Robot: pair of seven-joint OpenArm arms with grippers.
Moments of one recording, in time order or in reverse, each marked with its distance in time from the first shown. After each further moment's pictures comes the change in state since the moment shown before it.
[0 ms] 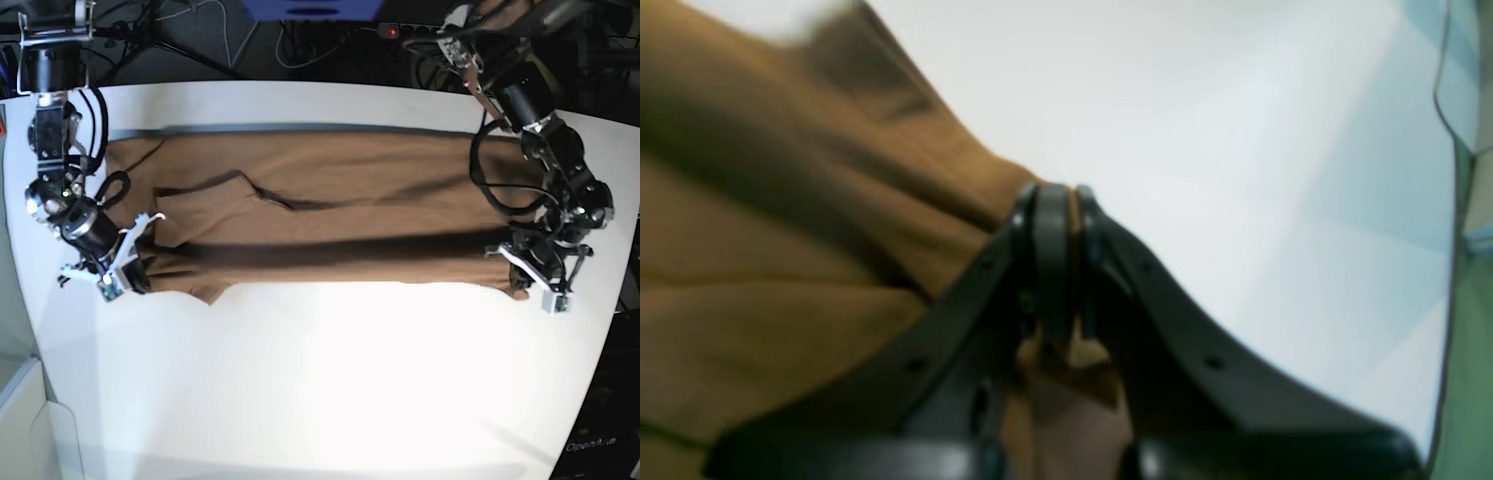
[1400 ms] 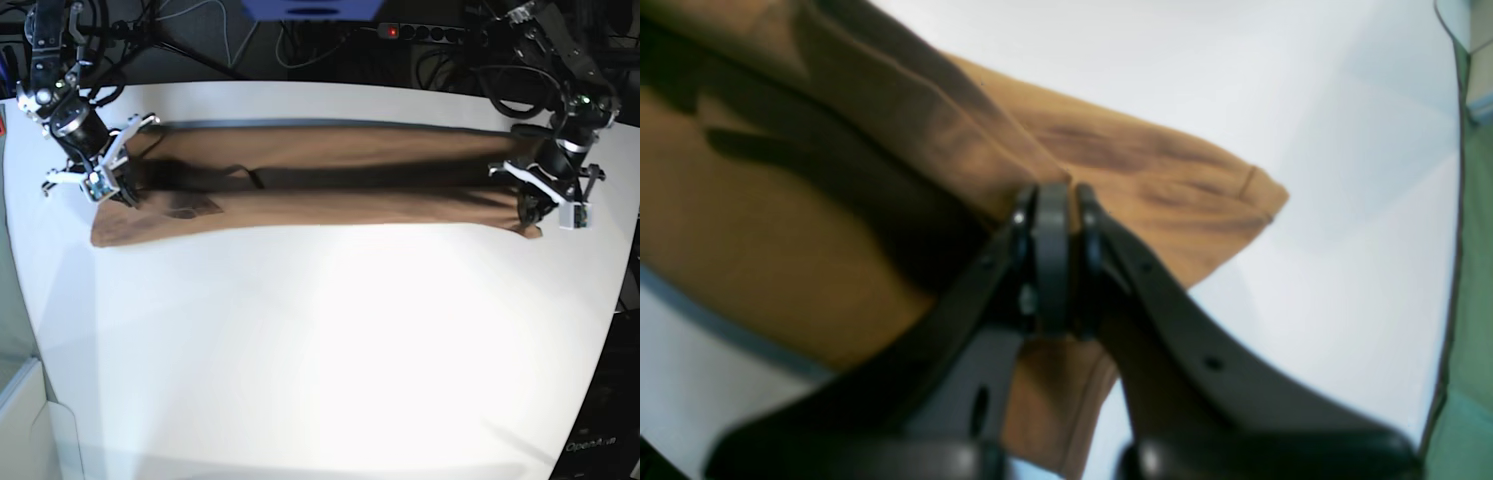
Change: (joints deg) left arm 24.5 3.1 0.0 24.2 -17.2 0.2 -0.1; right arm -26.4 -3.7 10.7 20.2 -0.3 0.0 0.8
